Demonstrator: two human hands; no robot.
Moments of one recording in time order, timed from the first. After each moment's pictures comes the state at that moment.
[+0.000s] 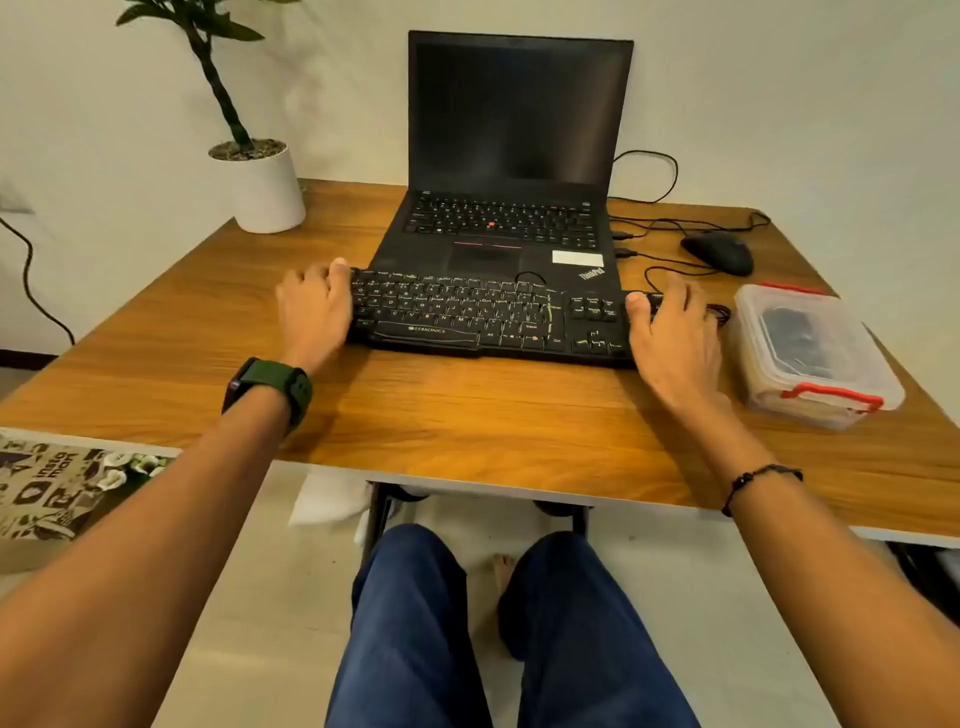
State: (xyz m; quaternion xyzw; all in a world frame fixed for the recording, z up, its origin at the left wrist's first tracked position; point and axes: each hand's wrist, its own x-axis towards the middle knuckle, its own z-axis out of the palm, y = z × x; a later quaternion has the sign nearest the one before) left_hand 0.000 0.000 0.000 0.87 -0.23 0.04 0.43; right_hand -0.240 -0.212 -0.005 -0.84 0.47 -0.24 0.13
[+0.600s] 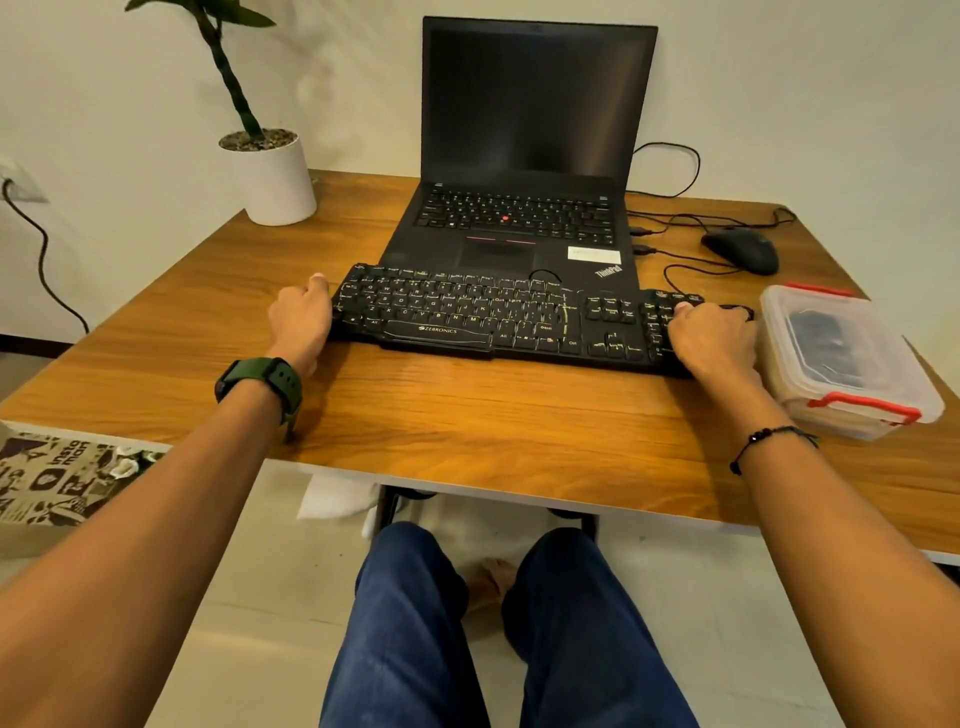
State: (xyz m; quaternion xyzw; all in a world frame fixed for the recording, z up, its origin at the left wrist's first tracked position) left_hand 0.019 0.005 -0.008 0.85 -0.06 -0.07 0.52; right_hand -0.229 -0.253 -0.003 -0.79 0.59 -0.11 0.13
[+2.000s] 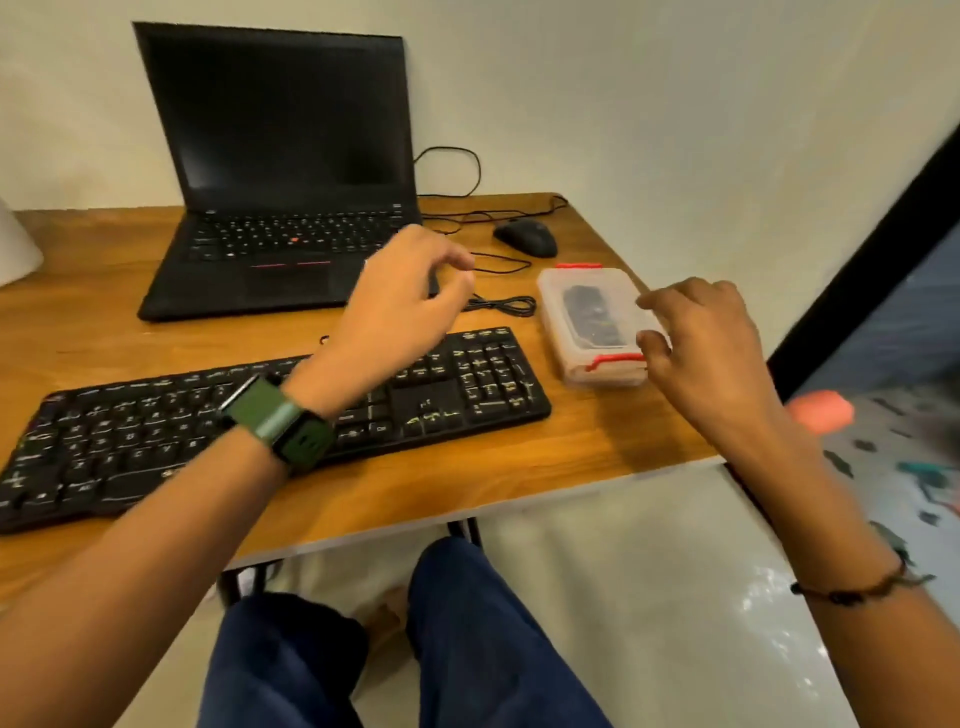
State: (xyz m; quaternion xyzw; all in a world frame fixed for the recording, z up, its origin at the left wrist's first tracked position) left_hand -0.181 -0.123 0.072 0.67 -0.62 0.00 0.41; right_hand -0.402 -0.207 0.061 -0.85 0.48 -0.21 -0.05
